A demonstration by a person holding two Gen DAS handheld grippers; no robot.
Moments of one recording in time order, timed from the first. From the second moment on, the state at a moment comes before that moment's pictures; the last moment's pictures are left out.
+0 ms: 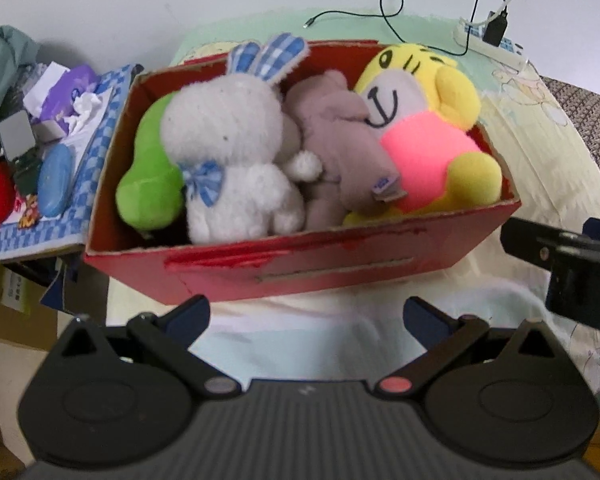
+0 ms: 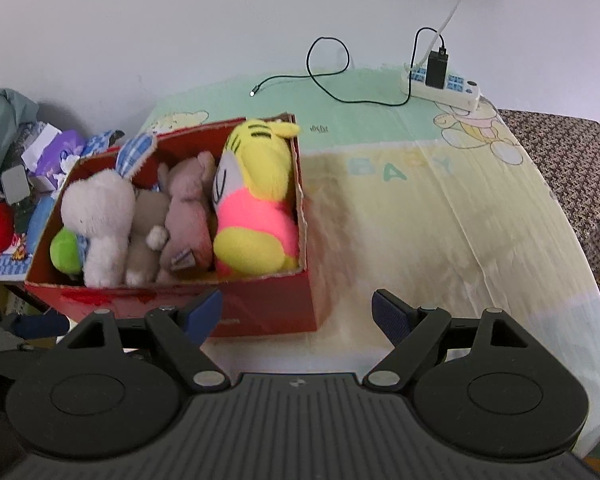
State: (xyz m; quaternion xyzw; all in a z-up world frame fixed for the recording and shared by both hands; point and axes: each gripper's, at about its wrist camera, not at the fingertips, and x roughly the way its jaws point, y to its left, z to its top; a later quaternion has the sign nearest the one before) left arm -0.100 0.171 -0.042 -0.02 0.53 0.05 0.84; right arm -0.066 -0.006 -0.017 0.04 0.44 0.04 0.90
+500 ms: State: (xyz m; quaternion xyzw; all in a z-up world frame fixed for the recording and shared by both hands) left arm -0.107 0.168 -0.039 -0.02 0.53 0.07 0.85; right arm -0.069 -0.010 -0.021 0.04 0.45 0.05 0.89
